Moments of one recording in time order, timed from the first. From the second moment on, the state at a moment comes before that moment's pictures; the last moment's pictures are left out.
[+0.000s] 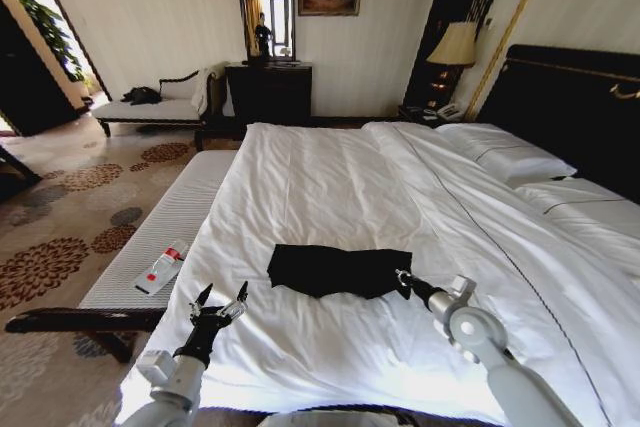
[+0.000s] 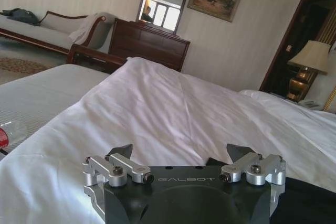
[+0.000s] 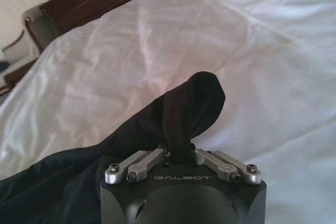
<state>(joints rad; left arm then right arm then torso) 1.90 -1.15 -0.54 -2.37 -0.63 0.03 -0.22 -1.39 0.90 0.61 1.89 1.20 -0.42 0.26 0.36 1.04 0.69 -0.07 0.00</state>
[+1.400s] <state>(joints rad) 1.92 -1.19 -0.55 -2.36 -0.52 0.00 -0.23 -1.10 0.93 0.38 1.98 1.29 -0.50 0.39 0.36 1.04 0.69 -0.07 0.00</state>
